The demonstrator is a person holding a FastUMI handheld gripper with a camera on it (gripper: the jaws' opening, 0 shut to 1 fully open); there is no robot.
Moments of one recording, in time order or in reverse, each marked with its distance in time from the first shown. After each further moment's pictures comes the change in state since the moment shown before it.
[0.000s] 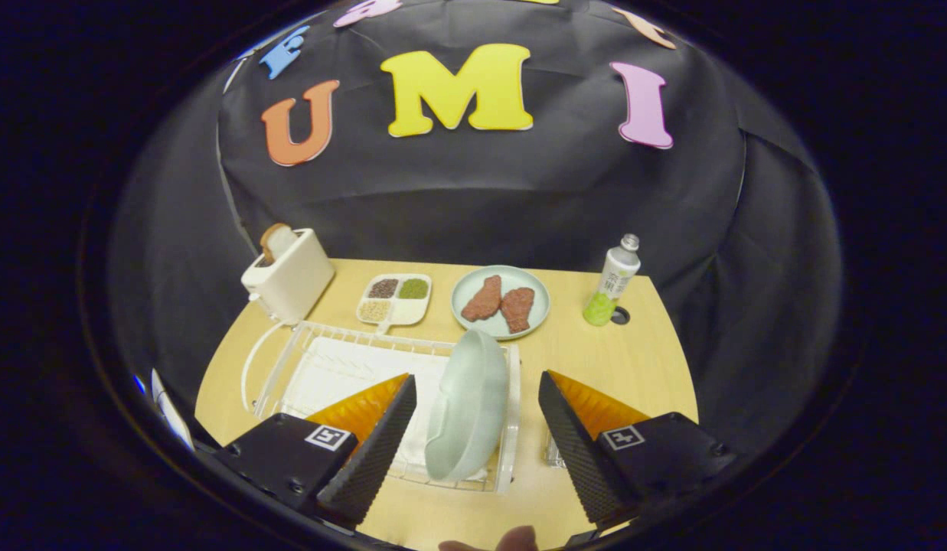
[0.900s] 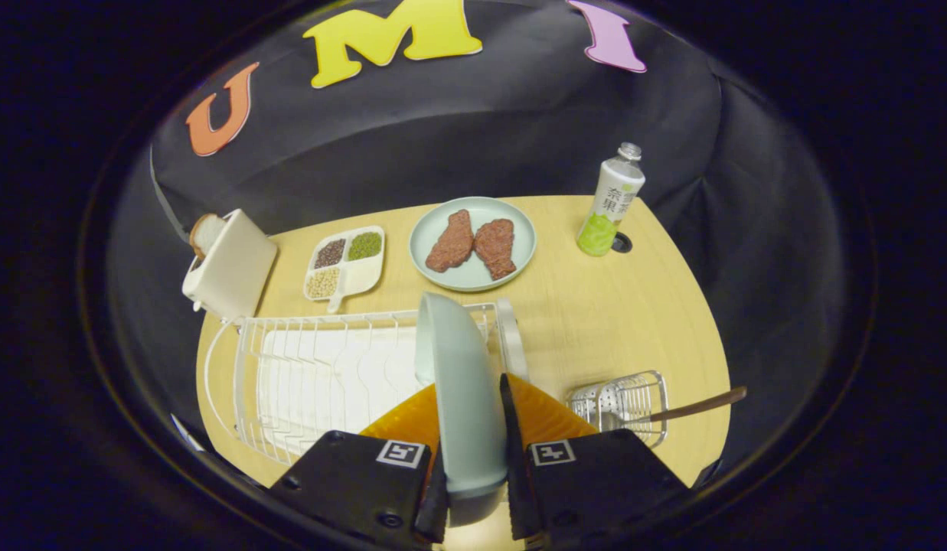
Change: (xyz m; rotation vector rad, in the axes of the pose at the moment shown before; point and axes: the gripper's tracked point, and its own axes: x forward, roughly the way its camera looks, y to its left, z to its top) arm 0.062 0.002 -0.029 0.165 0.202 -0.097
